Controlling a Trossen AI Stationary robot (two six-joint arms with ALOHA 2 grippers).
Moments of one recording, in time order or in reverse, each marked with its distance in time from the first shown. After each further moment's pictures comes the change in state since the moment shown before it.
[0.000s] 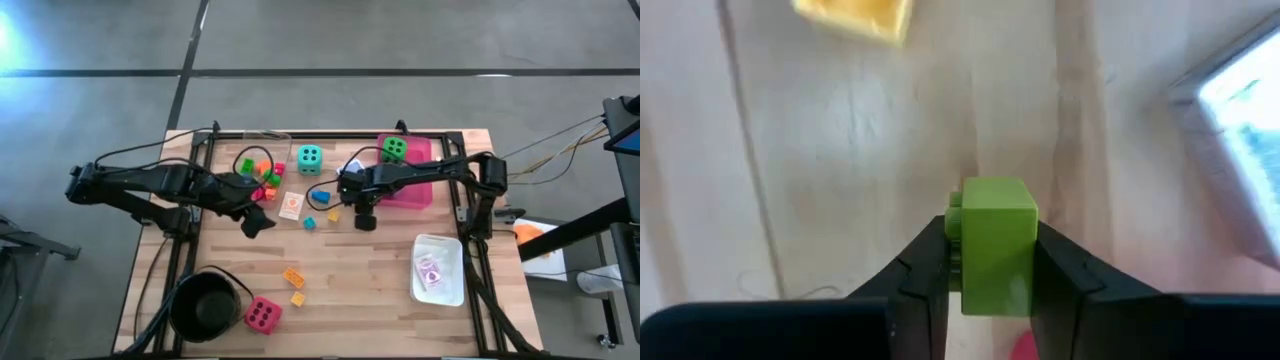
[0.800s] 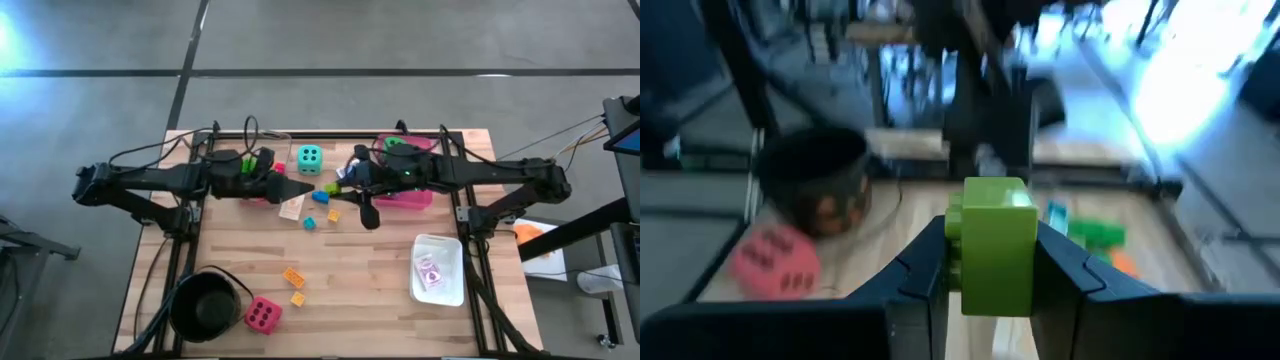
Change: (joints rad) left arm 0.076 0.117 -0.001 0.829 -0.008 -0.207; right arm 0.183 -0.461 0.086 0.531 -0.095 0.092
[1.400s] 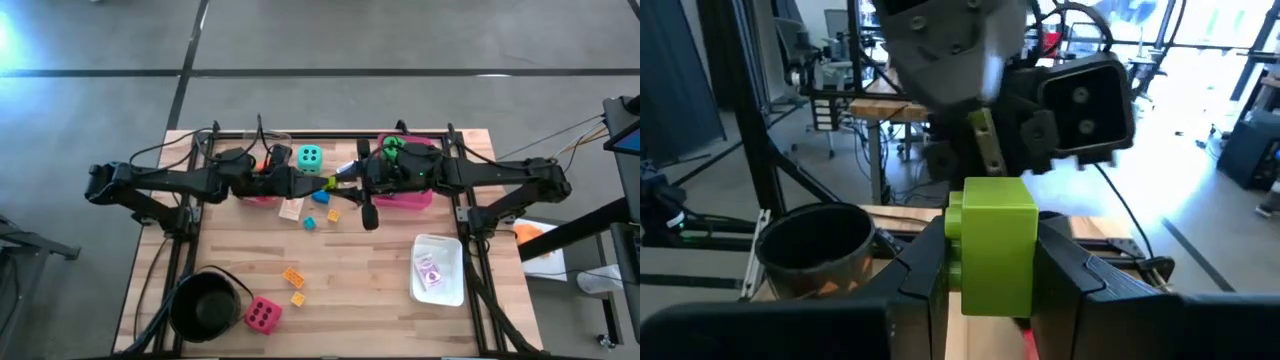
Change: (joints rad) left arm 0.015 0.131 0.002 0.381 0.089 -0.093; right arm 0.053 0.006 0.060 0.118 0.054 -0.015
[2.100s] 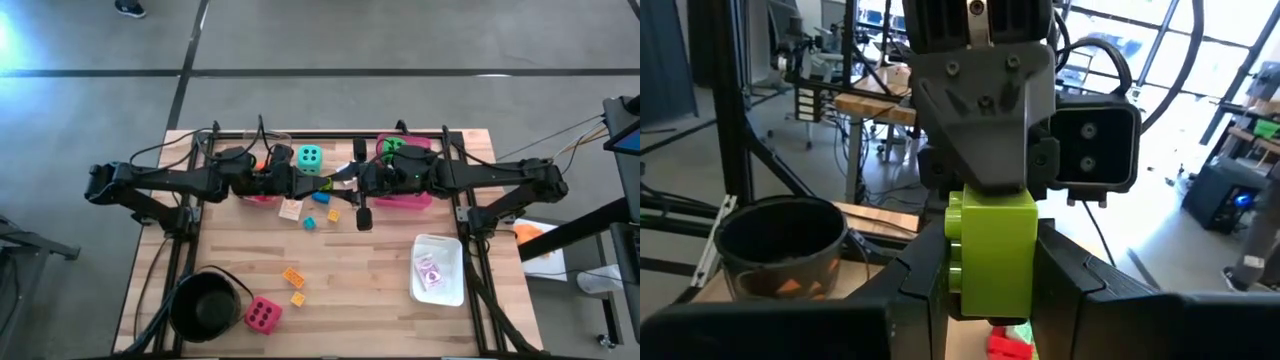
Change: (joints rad) left arm 0.007 0.000 -0.002 0.001 0.028 -0.078; right arm 0.000 0.028 0.000 0.056 0.034 -0.140
